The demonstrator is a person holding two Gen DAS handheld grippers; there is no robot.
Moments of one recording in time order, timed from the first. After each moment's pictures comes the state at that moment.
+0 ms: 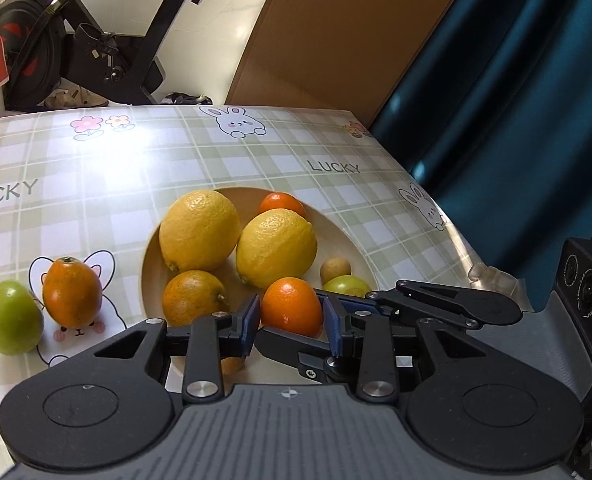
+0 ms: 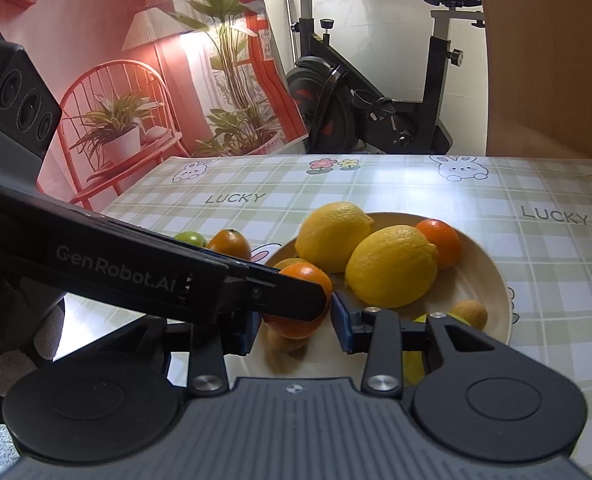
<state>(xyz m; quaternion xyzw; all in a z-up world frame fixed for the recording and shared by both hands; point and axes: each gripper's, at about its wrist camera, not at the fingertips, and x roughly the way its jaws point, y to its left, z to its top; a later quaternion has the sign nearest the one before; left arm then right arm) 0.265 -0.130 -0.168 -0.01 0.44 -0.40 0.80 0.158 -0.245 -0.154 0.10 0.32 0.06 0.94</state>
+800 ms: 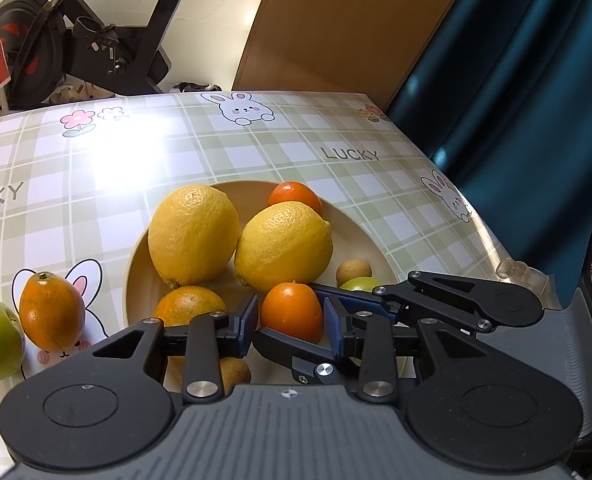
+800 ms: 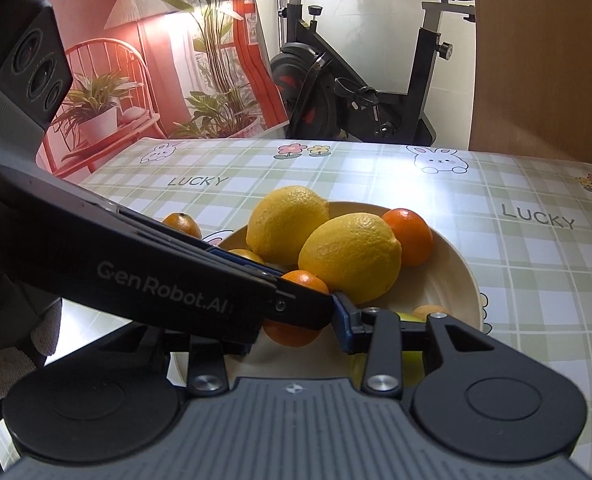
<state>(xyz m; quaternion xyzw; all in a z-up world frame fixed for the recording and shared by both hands) 0.278 -0.152 -0.181 0.02 0.45 -0.38 0.81 0.175 -0.256 -0.170 0.07 0.34 0.04 0.94</state>
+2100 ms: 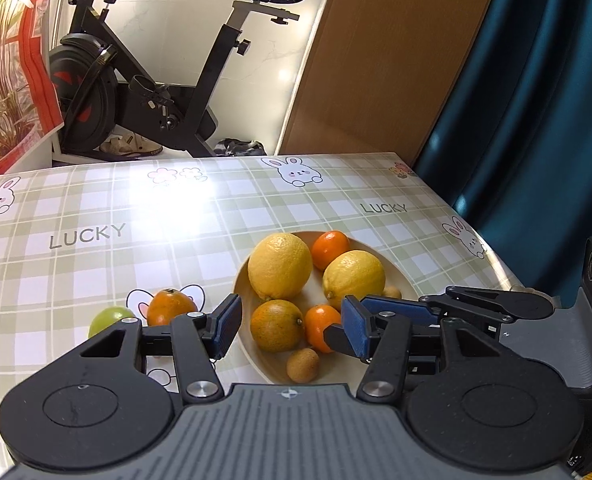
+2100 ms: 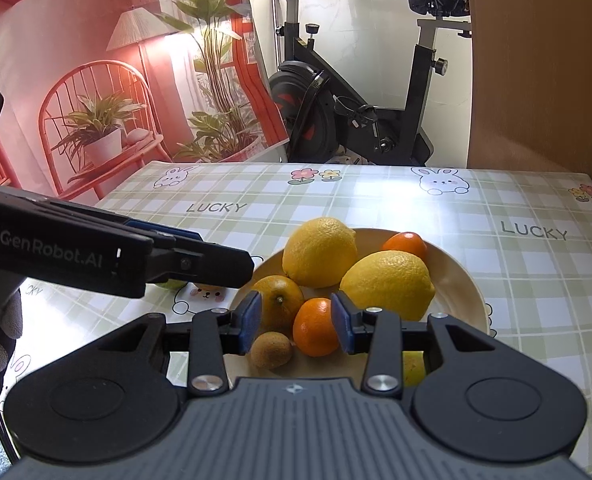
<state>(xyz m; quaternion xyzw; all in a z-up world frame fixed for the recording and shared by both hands) 0.248 -0.078 -0.123 0.01 0.38 -0.33 0.87 0.165 -0.237 -0.140 0.08 0.32 0.03 0.94</state>
